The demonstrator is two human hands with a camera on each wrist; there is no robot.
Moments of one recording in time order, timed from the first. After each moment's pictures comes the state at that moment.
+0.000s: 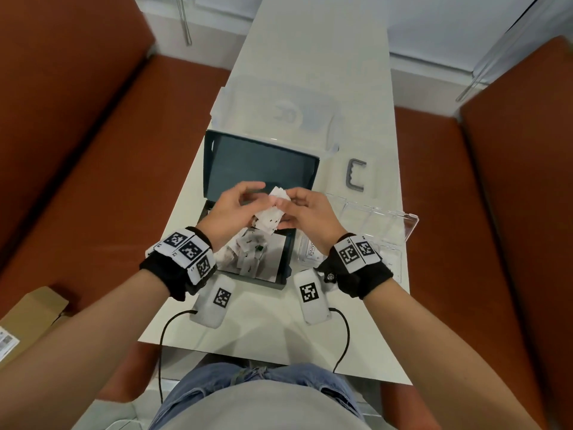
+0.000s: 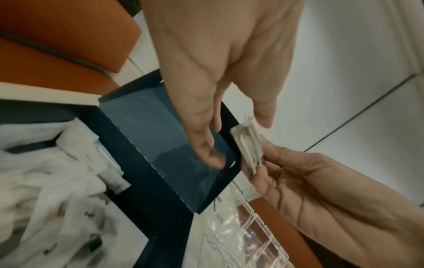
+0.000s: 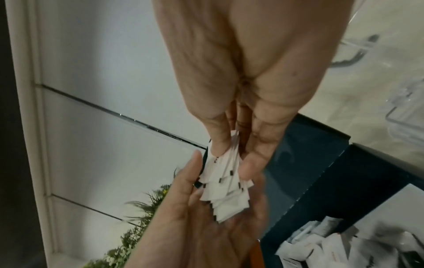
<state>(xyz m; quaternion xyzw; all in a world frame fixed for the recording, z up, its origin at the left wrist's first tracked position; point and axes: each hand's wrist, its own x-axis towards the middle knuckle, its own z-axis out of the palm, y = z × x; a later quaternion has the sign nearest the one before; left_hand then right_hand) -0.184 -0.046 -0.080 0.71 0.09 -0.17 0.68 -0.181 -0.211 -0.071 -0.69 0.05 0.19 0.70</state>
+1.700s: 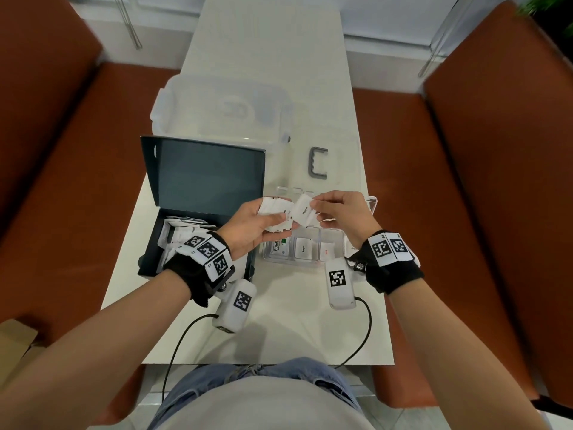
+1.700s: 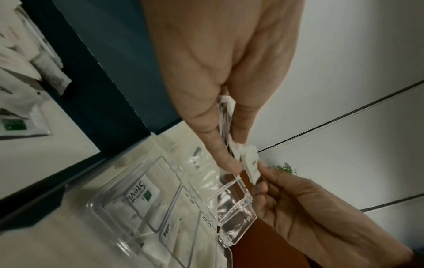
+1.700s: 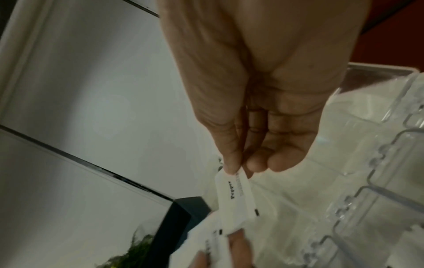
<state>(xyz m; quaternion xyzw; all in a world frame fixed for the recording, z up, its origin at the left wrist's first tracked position) -0.186 -0.150 -0.087 0.56 0.08 -0.33 0.76 -0.188 -0.349 -0.077 -0.73 0.19 0.12 0.65</state>
